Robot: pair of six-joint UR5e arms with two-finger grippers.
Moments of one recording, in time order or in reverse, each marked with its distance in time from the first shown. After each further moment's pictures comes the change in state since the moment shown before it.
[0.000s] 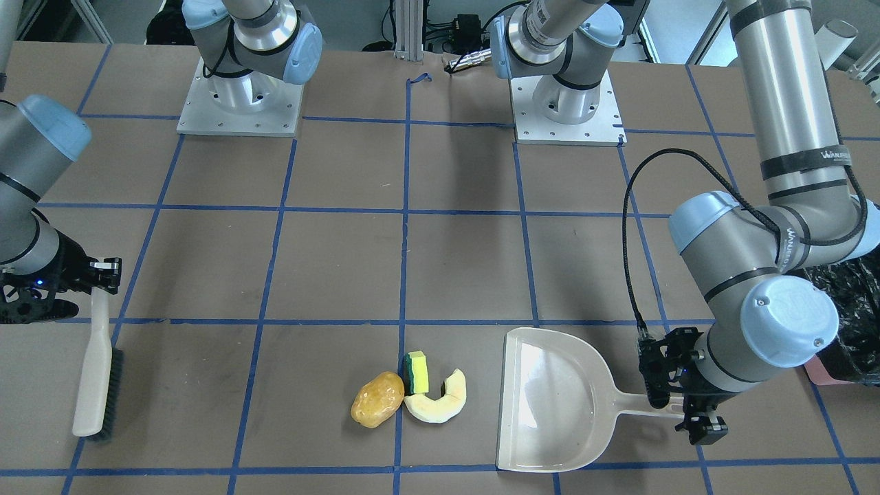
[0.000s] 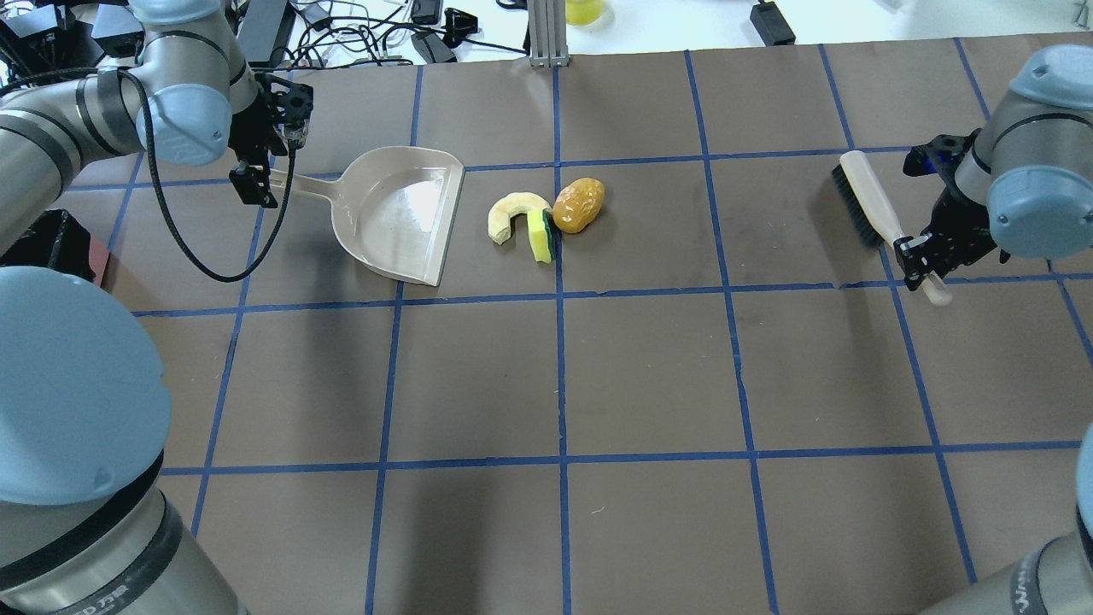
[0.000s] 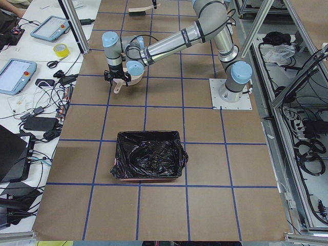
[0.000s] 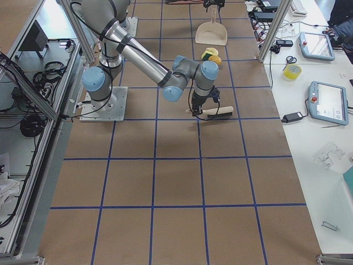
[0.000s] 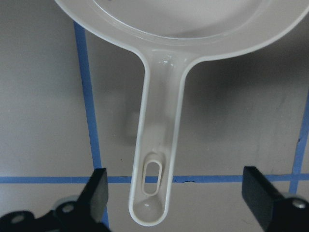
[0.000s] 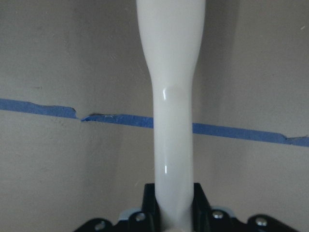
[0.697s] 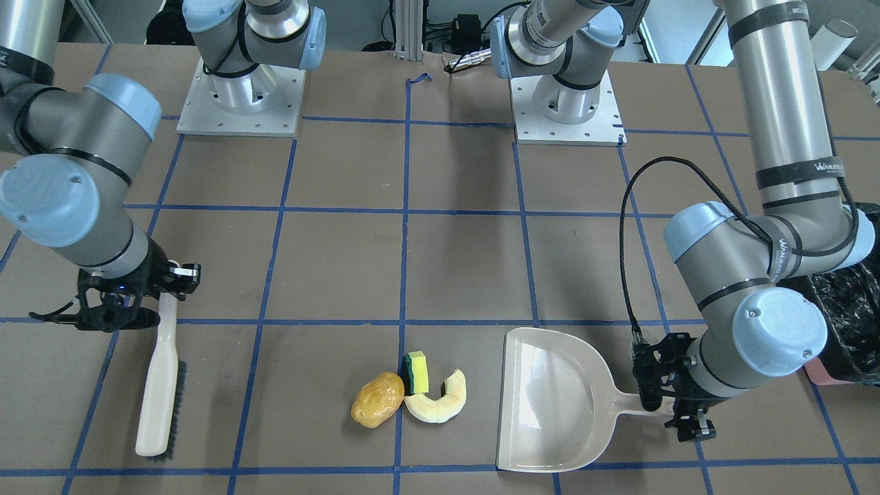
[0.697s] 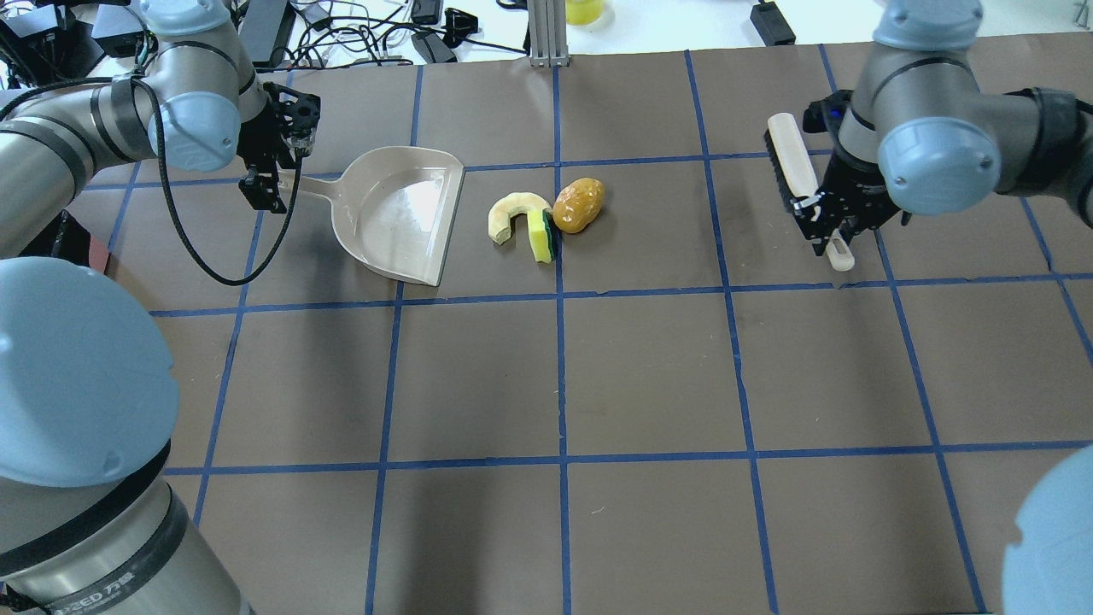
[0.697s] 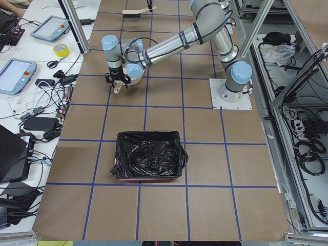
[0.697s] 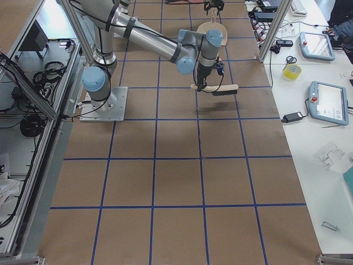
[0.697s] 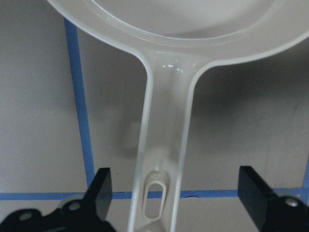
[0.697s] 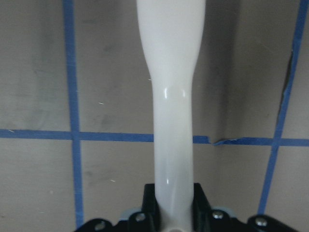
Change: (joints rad) left arm -0.001 -0.018 -0.004 0.003 -0.007 0.016; right arm 0.313 -0.013 -0.133 0.154 -0.001 0.402
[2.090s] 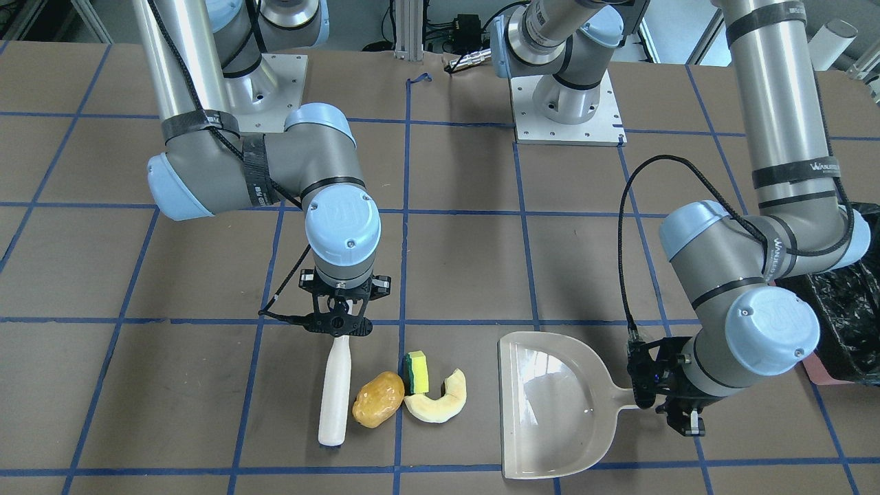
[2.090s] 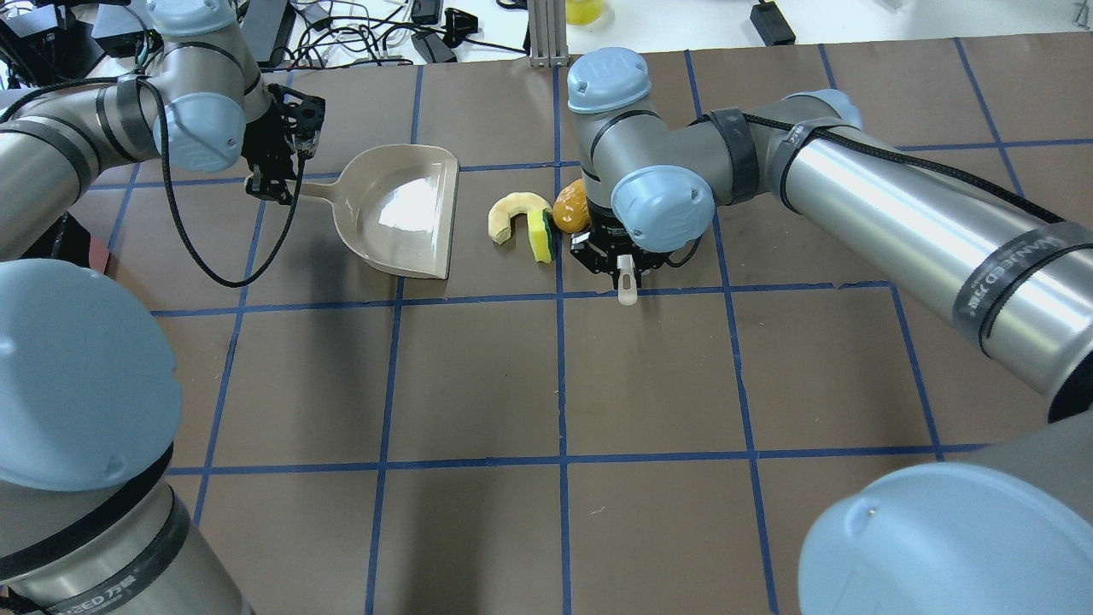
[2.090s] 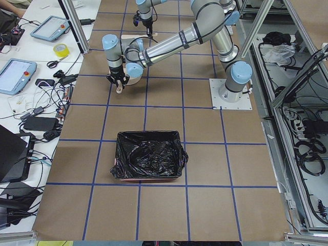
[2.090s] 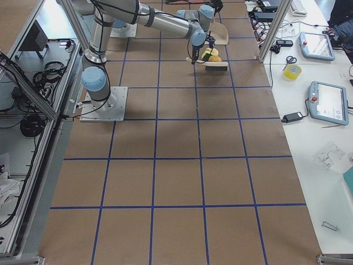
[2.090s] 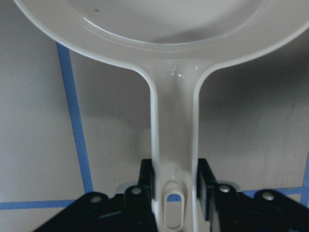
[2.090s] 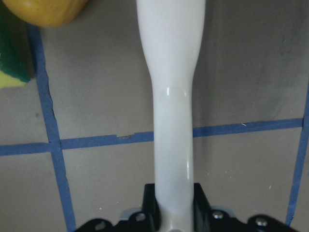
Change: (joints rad) left arm -0.011 0.004 0.001 -0.001 0.007 0.013; right arm 0.387 0.183 -0.143 0.036 0.039 0.503
